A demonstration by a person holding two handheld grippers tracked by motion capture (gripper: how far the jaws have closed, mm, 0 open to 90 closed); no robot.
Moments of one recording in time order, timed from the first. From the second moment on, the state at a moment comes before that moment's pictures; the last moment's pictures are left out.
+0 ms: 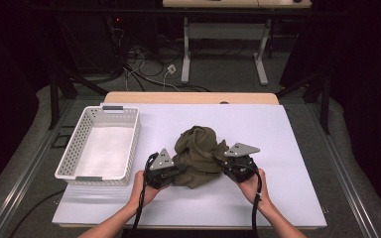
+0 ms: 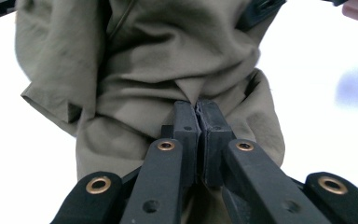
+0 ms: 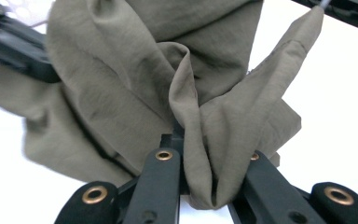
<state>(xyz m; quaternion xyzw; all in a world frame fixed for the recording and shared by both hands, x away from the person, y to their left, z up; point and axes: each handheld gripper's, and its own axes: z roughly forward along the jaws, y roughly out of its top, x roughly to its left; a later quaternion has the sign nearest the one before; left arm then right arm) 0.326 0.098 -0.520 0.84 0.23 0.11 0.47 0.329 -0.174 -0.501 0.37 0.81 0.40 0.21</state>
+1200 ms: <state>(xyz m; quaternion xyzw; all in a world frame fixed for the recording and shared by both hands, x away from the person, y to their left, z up) 0.347 0.096 -0.552 0.86 0.26 0.09 0.43 0.345 -0.161 -0.522 0.36 0.83 0.37 0.19</state>
